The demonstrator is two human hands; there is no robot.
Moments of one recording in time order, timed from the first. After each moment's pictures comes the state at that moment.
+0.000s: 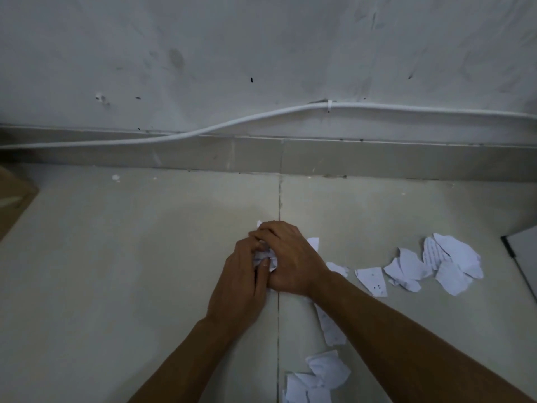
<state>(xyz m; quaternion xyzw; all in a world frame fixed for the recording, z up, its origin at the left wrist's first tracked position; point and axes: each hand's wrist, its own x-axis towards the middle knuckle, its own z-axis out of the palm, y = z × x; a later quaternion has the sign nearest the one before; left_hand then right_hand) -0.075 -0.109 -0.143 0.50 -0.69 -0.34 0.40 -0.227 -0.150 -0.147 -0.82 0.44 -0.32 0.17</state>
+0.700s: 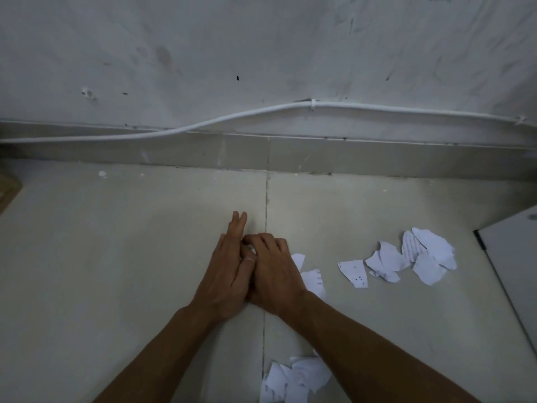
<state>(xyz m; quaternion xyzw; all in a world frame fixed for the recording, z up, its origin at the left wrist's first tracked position) -0.071 -0.111 -0.119 0.46 -0.71 -0.41 0.33 -0.203 -0.106 -0.135 -0.81 0.55 -0.19 0.08</state>
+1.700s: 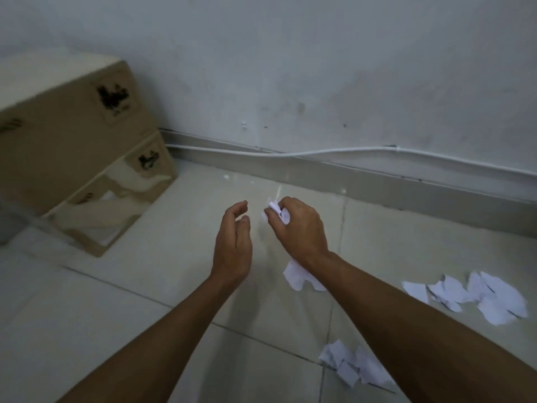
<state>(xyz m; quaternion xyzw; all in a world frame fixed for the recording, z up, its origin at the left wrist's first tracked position) 0.039 -0.068 -0.030 0.64 -0.50 -0.29 0.51 -0.090 -0.123 -0.025 -0.72 0.54 -0.40 0.15</state>
